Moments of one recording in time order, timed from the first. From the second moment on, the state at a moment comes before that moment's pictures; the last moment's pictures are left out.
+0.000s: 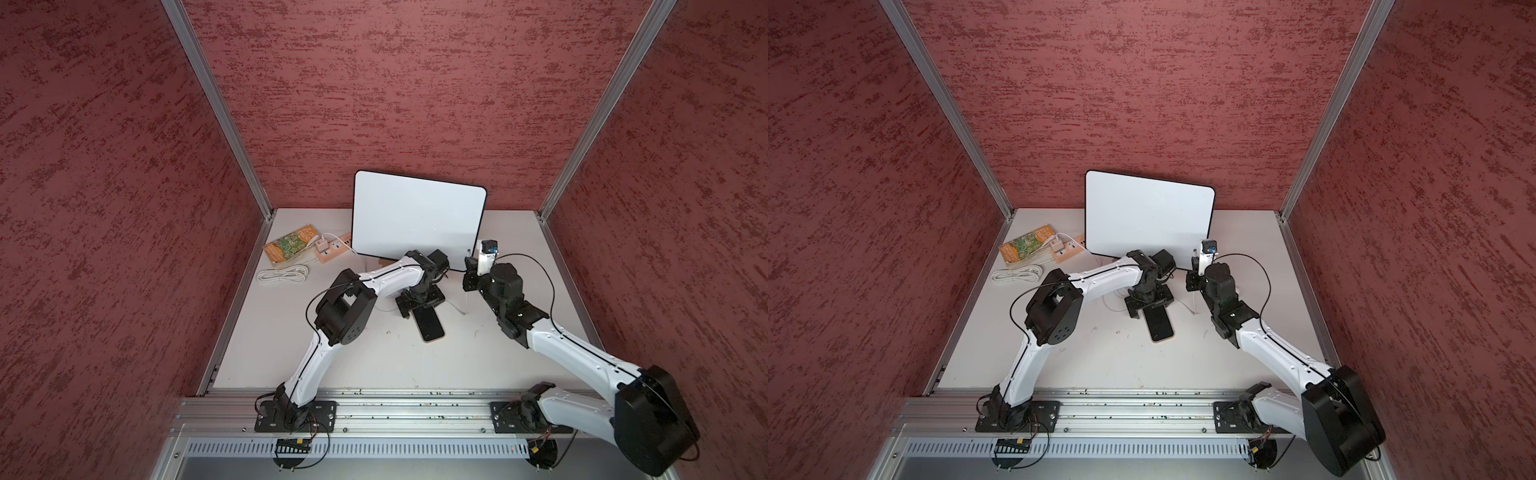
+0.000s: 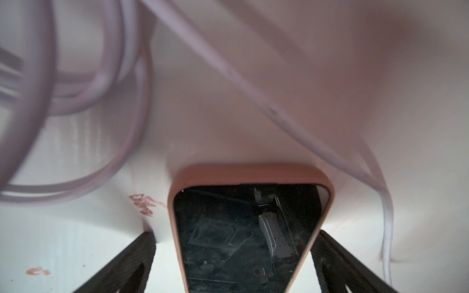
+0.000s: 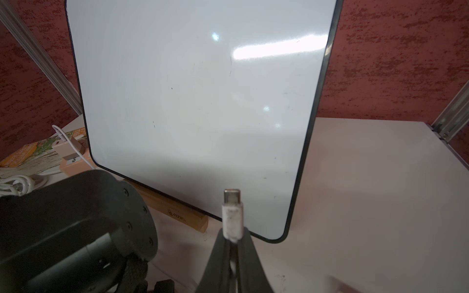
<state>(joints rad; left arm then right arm) -0.81 2.27 1.83 -1.06 0.11 -1.19 0.46 1.16 0.61 0.27 0.21 0.19</state>
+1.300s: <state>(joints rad) -0.78 2.15 1.60 -0.87 0.19 -1.21 0.46 1.12 0.57 0.29 0.18 0.21</state>
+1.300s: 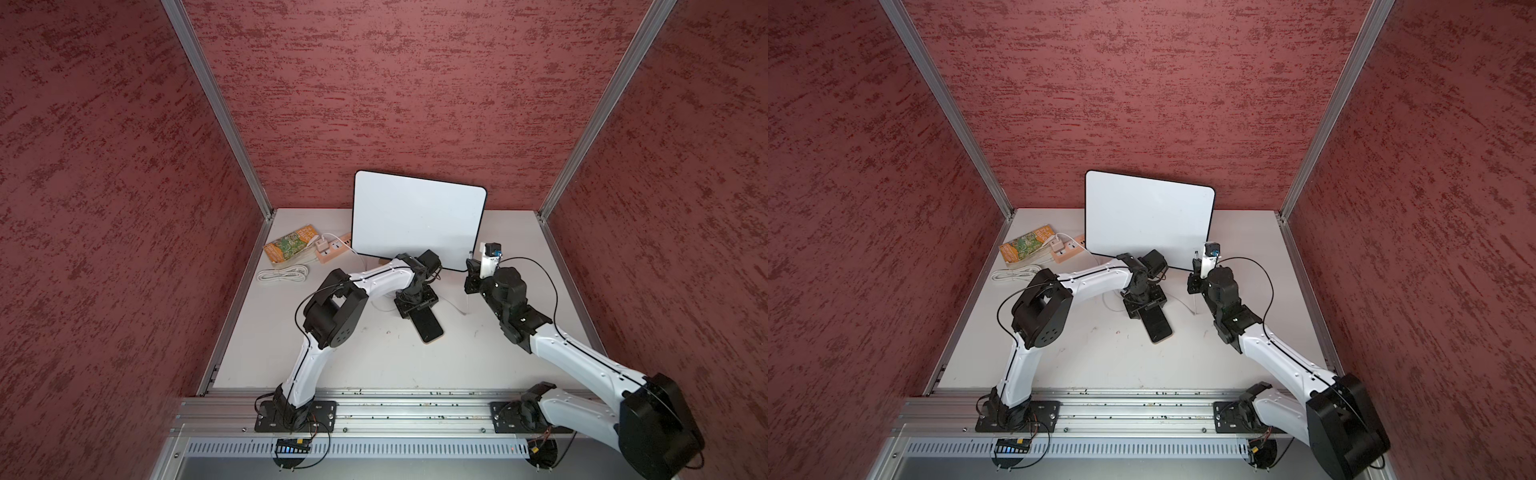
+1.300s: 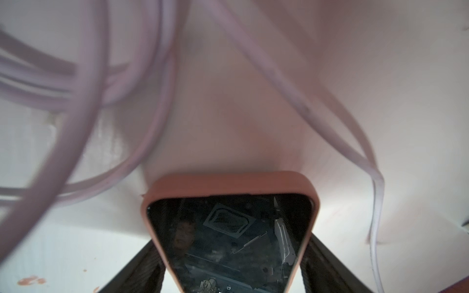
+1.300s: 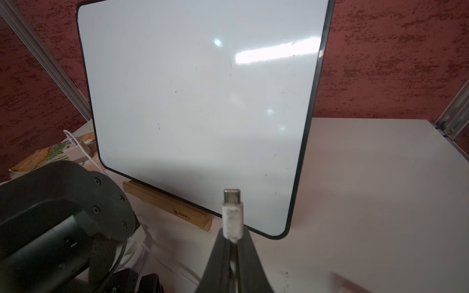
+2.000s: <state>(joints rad) -0.70 1.99 1.38 -0.70 0.17 -1.20 0.46 1.17 0.62 0.26 0.06 0.24</state>
